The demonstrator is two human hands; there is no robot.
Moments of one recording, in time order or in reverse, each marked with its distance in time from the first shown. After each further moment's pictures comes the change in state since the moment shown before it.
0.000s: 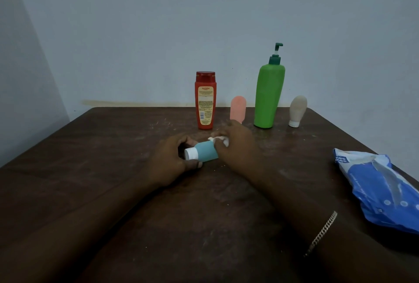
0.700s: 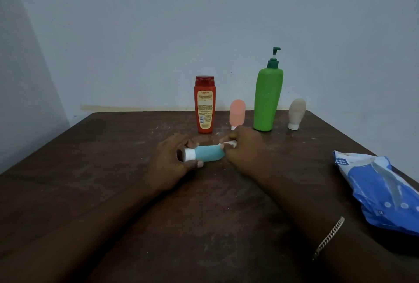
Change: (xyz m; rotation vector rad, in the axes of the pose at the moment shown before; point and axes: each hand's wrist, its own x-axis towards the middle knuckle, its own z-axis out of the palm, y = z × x) left_hand -0.003 0.002 0.000 0.047 0.131 0.087; right_hand 0.002 0.013 -0.005 0.076 0.000 0.116
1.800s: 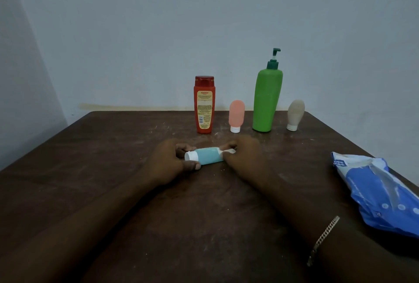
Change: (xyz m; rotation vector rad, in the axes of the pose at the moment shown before) left_hand 0.012 0.002 -0.004 -0.076 -0.202 -0.215; right_hand -0.007 0.010 0.004 -0.027 -0.101 0.063
